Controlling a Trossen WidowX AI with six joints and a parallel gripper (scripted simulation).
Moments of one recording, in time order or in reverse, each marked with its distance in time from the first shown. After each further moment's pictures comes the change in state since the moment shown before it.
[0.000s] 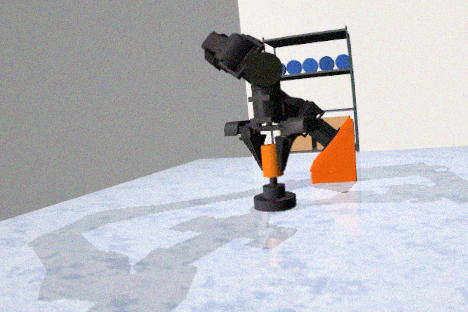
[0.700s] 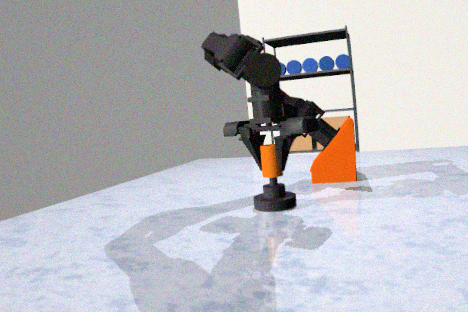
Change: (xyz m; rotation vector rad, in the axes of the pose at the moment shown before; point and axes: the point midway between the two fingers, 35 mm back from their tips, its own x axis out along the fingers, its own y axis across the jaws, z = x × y) arm 0.001 0.002 0.000 -0.007 -0.002 0.001
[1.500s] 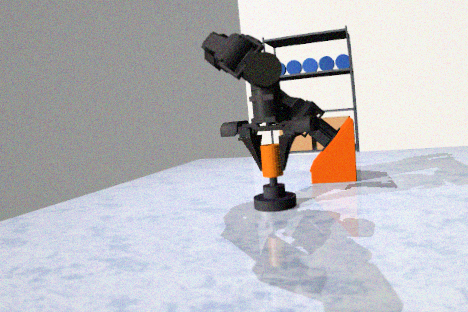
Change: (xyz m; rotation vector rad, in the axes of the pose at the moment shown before) arm -0.001 -0.001 -0.001 -0.204 0.004 -0.002
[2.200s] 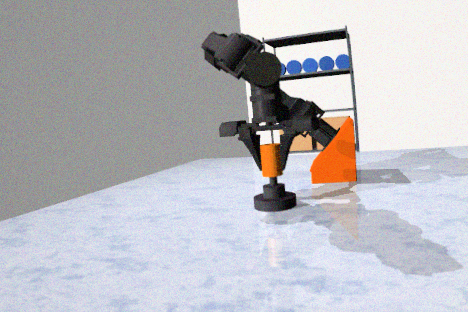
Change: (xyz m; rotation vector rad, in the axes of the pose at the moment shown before) arm -0.001 0.001 0.000 -0.082 -0.003 0.001
